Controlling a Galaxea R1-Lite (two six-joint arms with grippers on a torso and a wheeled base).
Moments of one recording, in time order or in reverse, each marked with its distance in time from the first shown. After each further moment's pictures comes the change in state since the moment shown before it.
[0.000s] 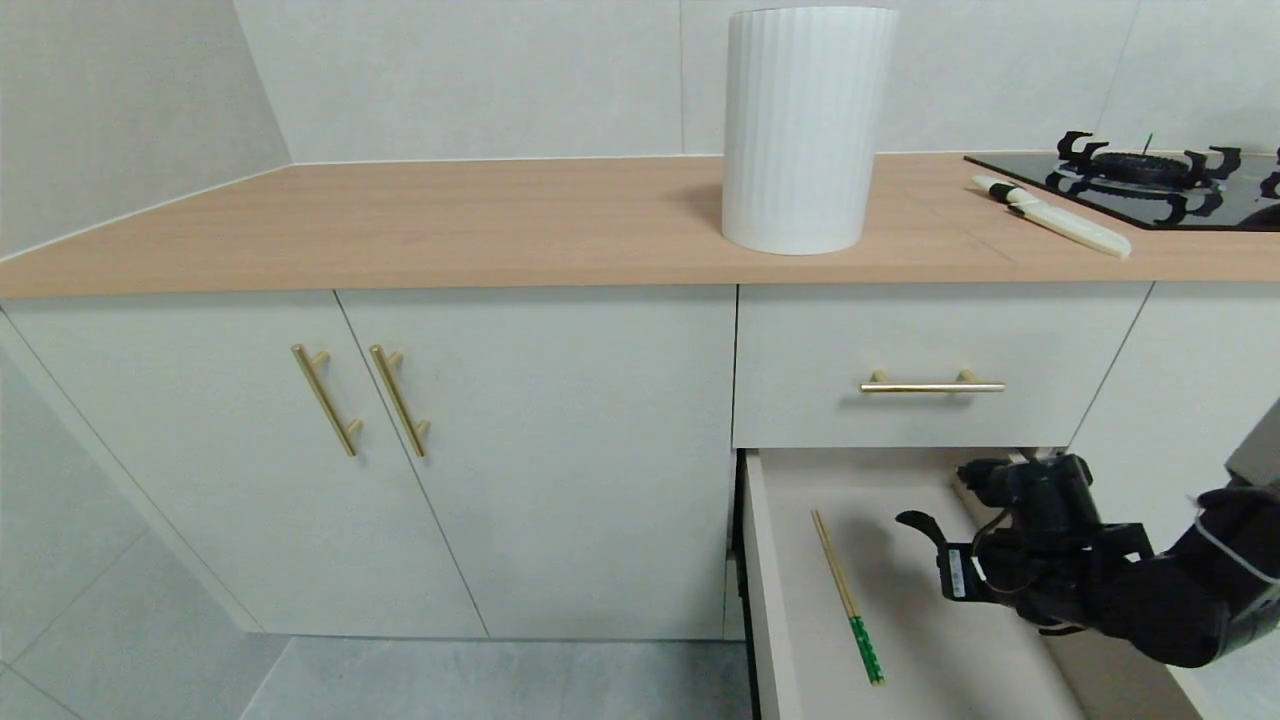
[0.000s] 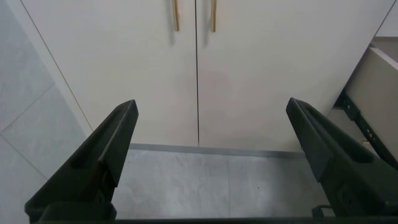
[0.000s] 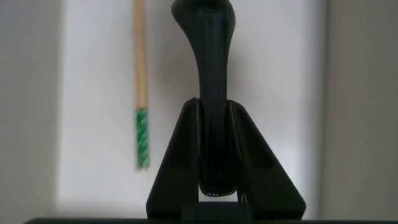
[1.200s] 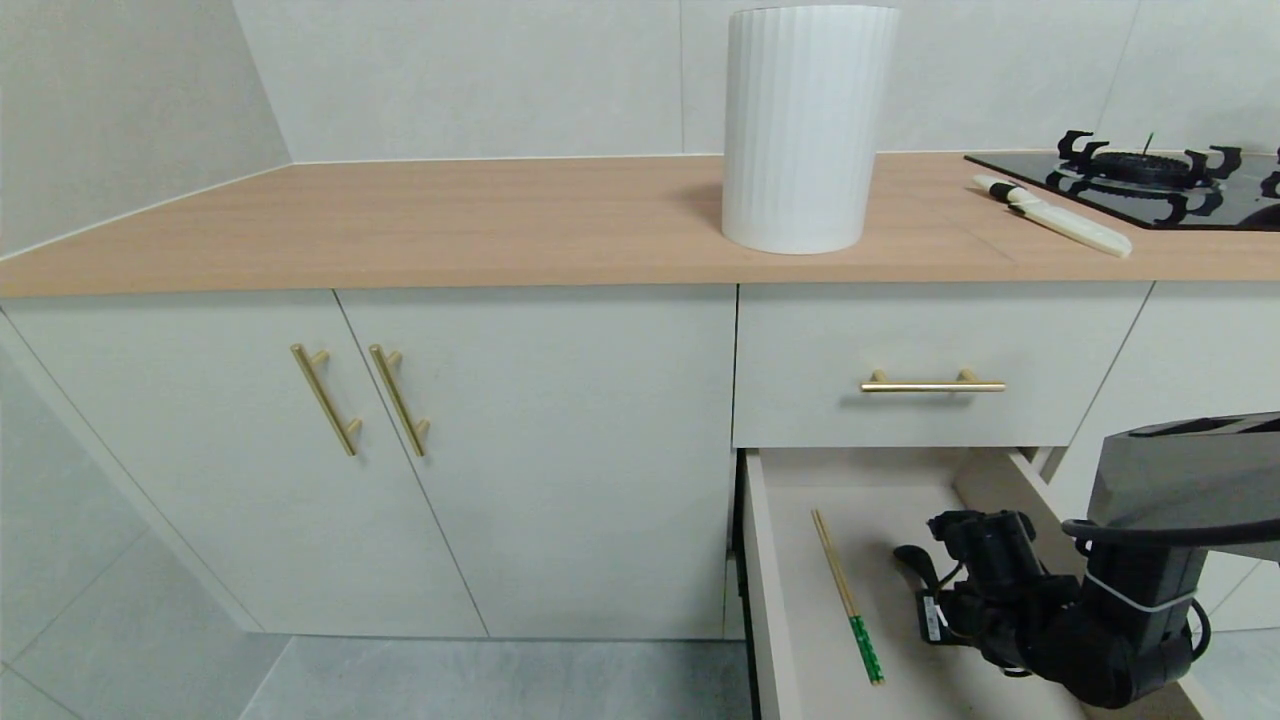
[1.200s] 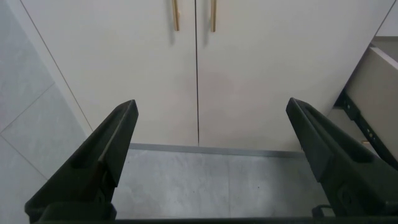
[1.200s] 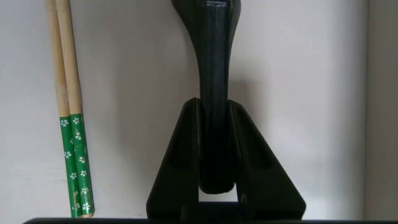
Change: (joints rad) left arm 0.000 0.000 0.000 0.000 0.000 0.000; right arm 0.018 0.266 0.016 -0.204 -0.094 -0.001
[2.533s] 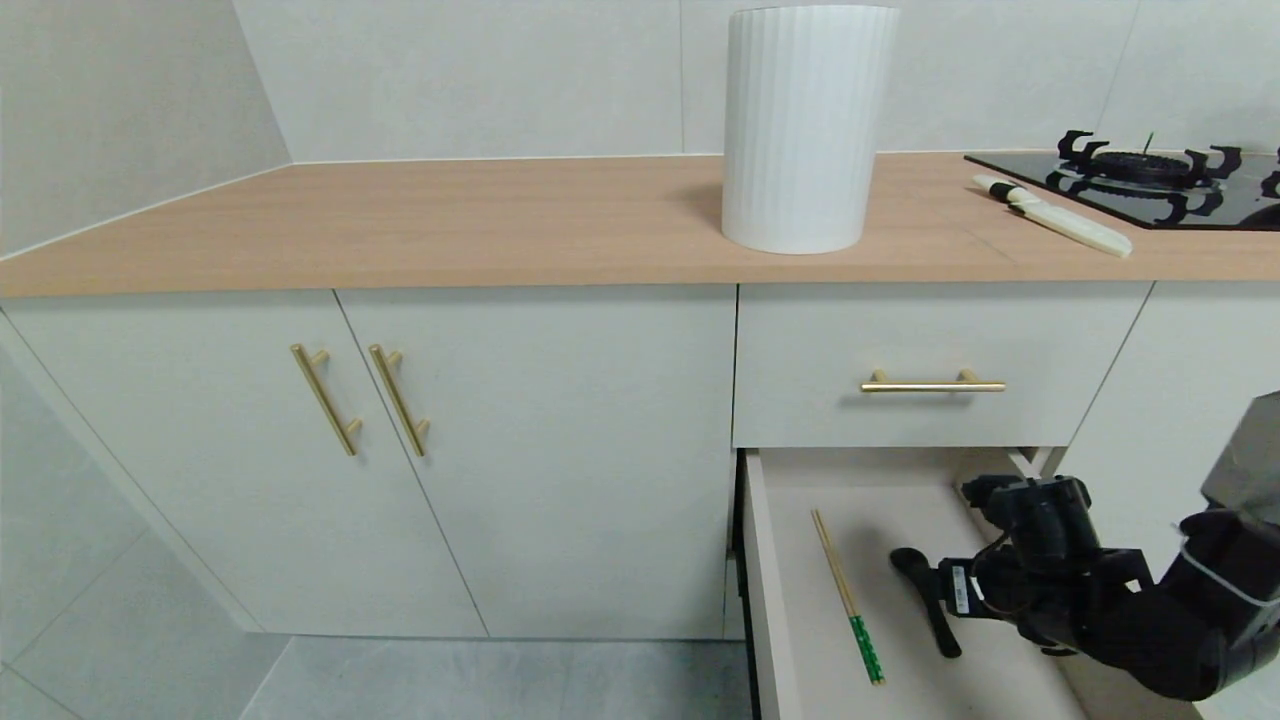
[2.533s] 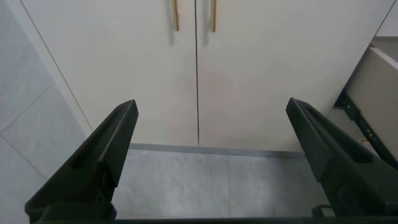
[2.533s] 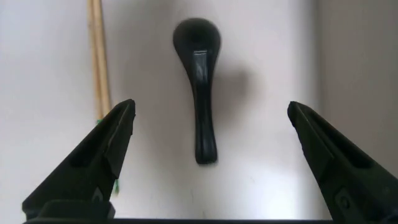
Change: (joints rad) left arm 0.000 0.000 0.000 0.000 0.000 0.000; right arm -0.005 -0.263 0.062 0.110 0.007 0.000
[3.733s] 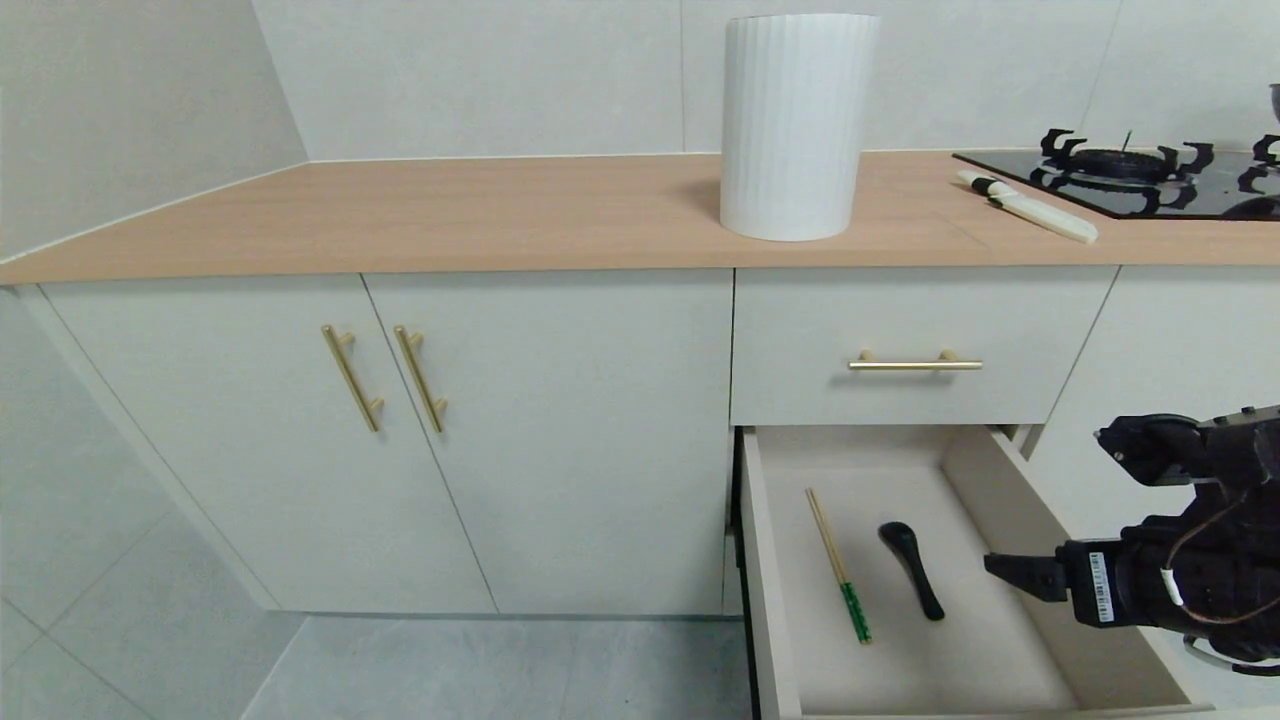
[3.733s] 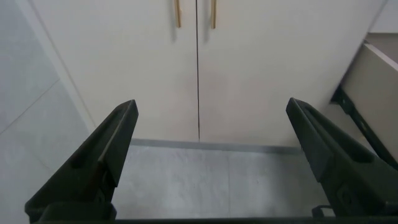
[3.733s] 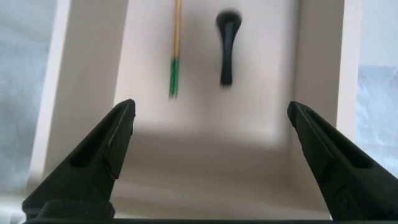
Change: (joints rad) left arm 0.000 0.000 0.000 0.000 0.000 0.000; right arm 0.054 -0.657 -0.052 0.659 0.127 -0.006
